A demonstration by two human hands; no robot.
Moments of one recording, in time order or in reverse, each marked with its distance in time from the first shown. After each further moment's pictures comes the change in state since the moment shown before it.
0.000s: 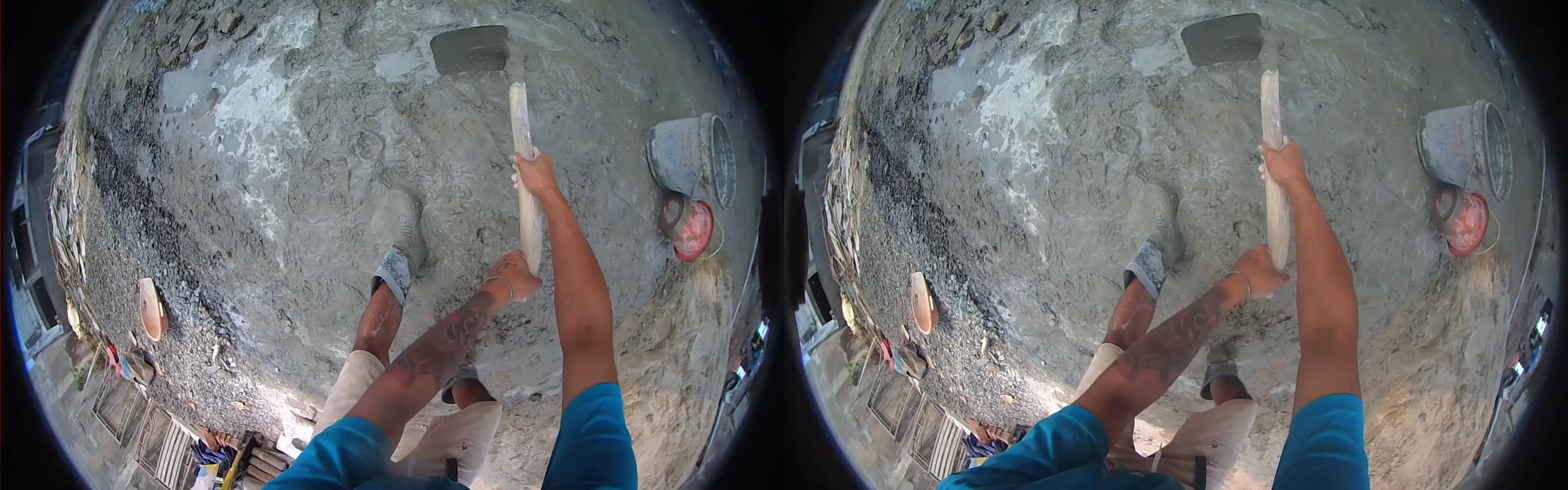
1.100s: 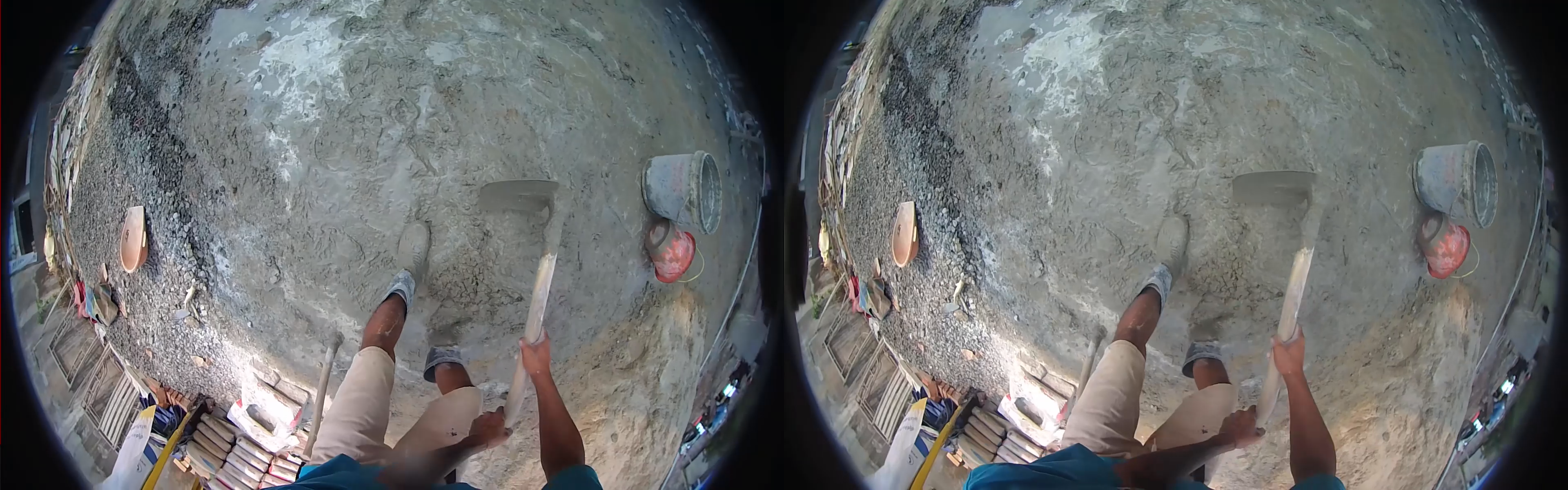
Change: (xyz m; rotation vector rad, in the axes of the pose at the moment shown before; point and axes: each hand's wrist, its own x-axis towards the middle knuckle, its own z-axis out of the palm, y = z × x) left_hand -0.268 -0.121 0.251 0.033 -0.213 -0.143; right_hand -0.347 0.167 -0.079 -0.105 -0.035 0.163
